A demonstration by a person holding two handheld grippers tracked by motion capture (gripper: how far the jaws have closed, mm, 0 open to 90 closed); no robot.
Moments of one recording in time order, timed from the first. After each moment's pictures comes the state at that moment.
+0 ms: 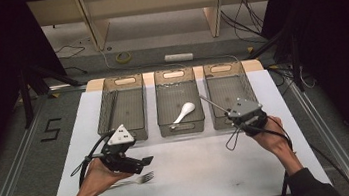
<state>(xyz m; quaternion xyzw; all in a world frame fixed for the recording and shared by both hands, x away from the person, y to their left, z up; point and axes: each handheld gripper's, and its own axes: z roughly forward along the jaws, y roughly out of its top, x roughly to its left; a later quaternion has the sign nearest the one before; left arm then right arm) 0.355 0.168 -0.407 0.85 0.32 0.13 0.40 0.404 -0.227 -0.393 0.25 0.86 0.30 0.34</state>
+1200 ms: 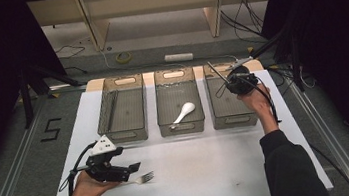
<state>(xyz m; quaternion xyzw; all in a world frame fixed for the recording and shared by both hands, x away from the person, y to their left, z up) 0.340 0.201 -0.424 0.83 0.35 0.11 0.42 0.531 -0.238 -0.390 0.43 0.82 0.27 0.27</state>
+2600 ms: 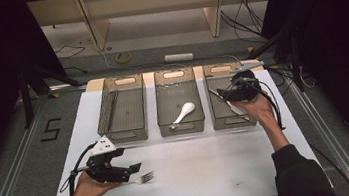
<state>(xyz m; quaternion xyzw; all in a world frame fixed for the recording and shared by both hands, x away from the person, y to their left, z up) 0.341 0.200 -0.427 0.83 0.36 0.10 0.41 0.484 -0.234 -0.369 0.43 0.79 0.37 0.25</state>
